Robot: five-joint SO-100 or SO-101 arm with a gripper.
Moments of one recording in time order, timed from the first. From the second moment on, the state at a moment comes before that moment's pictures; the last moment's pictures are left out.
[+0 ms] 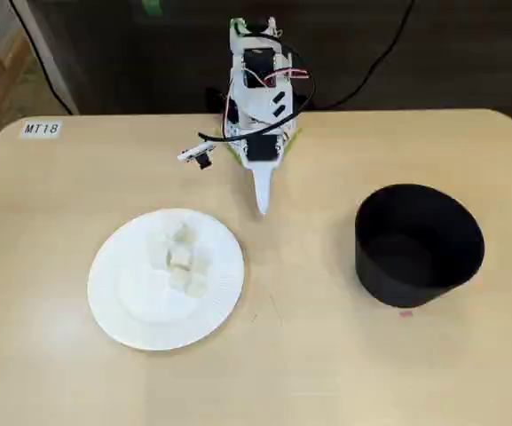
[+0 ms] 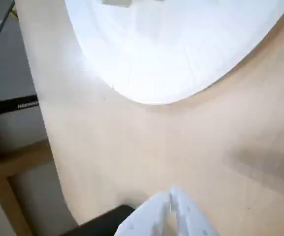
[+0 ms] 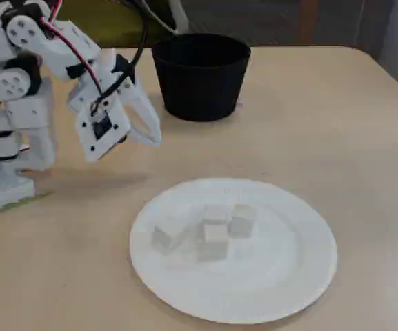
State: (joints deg) arm -1.1 186.2 170.4 62.5 -4.2
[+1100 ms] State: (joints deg) arm 26.0 136.0 122.1 74.6 -4.2
